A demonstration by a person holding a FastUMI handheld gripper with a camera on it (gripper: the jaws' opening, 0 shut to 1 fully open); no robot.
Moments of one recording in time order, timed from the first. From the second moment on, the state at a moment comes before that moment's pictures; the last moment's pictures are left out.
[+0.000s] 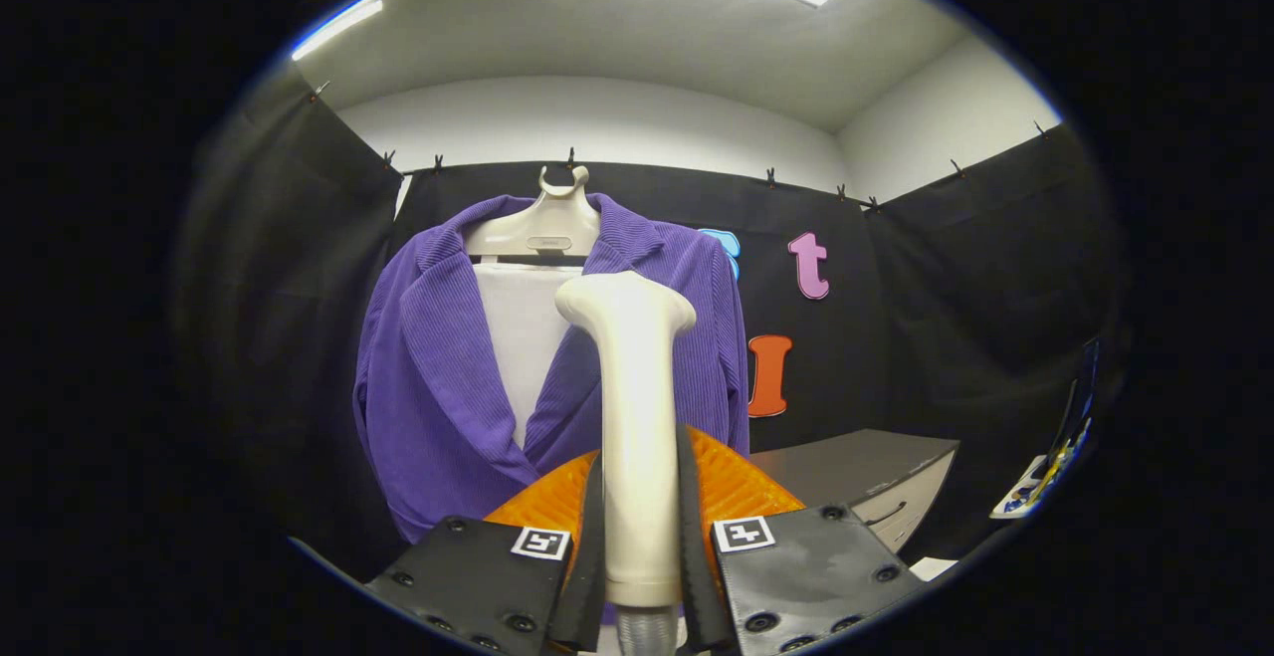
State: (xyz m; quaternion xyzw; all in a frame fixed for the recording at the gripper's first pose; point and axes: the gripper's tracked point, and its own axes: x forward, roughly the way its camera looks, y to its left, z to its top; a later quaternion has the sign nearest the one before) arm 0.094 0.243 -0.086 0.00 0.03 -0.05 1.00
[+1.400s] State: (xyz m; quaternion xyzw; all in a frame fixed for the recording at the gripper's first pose) arm 0.061 0.234 -0.190 -0.03 0.10 -0.07 0.99
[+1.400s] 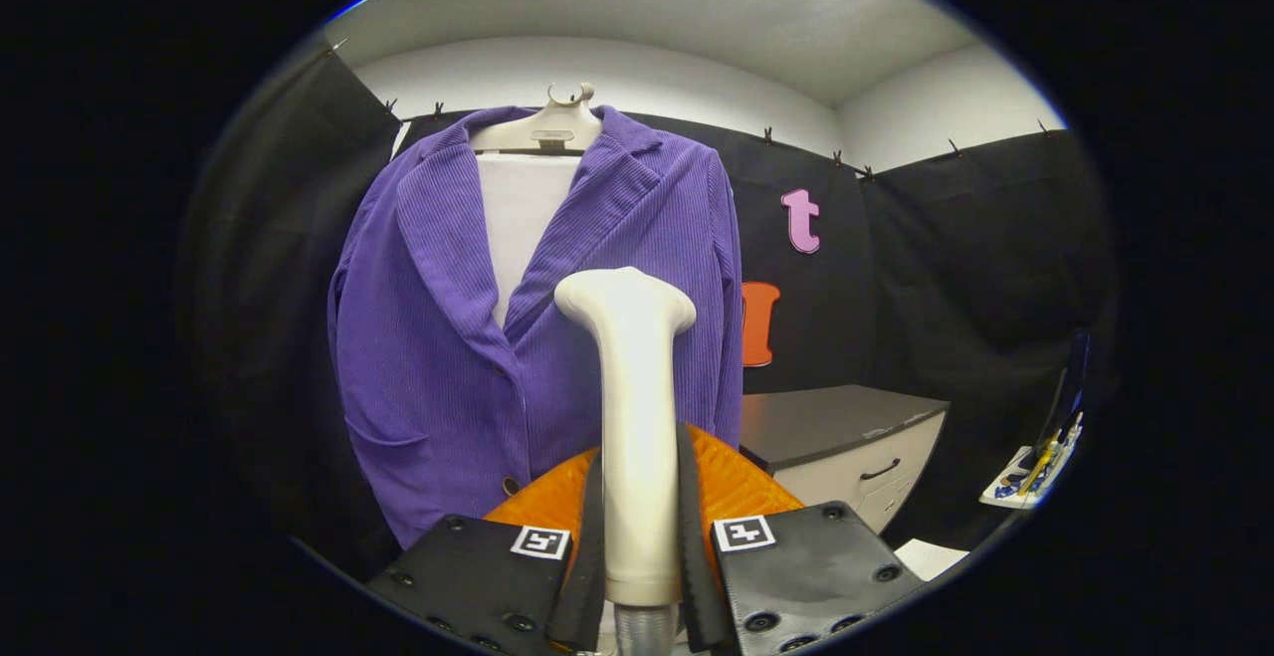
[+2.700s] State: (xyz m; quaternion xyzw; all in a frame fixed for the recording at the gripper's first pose) arm -0.008 0.243 -0.302 -0.06 0.17 -0.05 0.98
